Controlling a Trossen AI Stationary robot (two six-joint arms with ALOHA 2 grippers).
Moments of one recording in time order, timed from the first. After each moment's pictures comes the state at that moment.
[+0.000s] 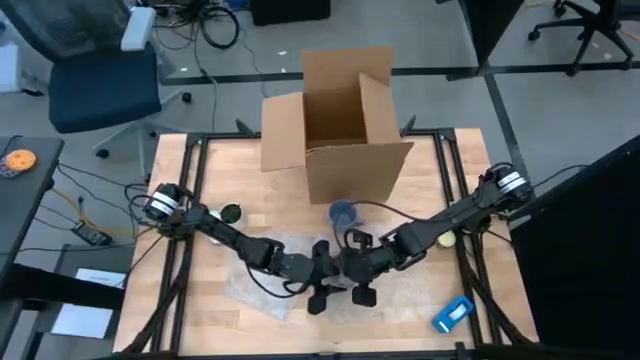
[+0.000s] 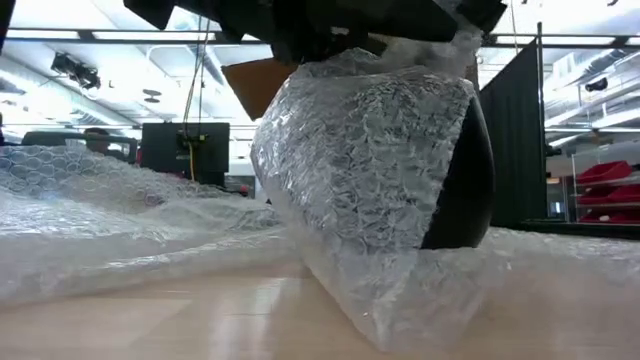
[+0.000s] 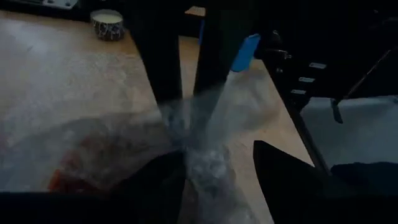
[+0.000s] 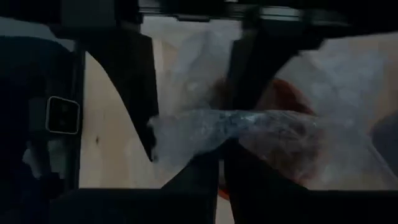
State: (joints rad) left arm -0.40 1.86 1.11 0.36 -0.19 -0.29; right arm 0.46 1.69 1.33 -0.58 0.15 0.49
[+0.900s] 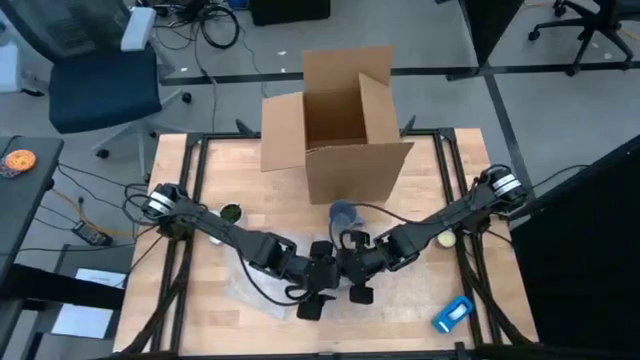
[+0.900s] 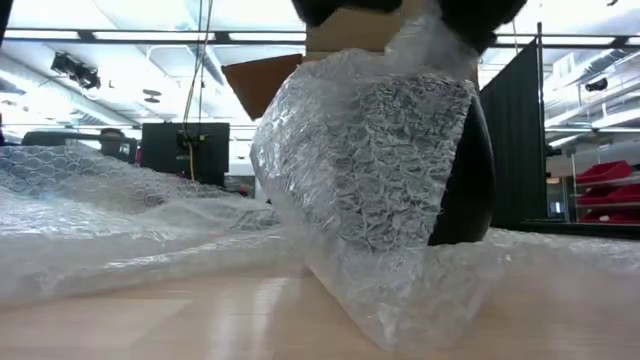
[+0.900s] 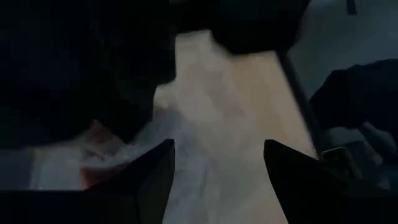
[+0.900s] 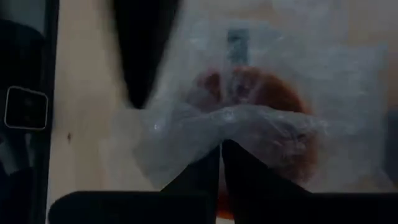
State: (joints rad) left arm -0.44 1.84 1.59 -0.46 -0.15 -0.19; right arm 0.43 1.74 1.33 -0.61 0.16 0.45
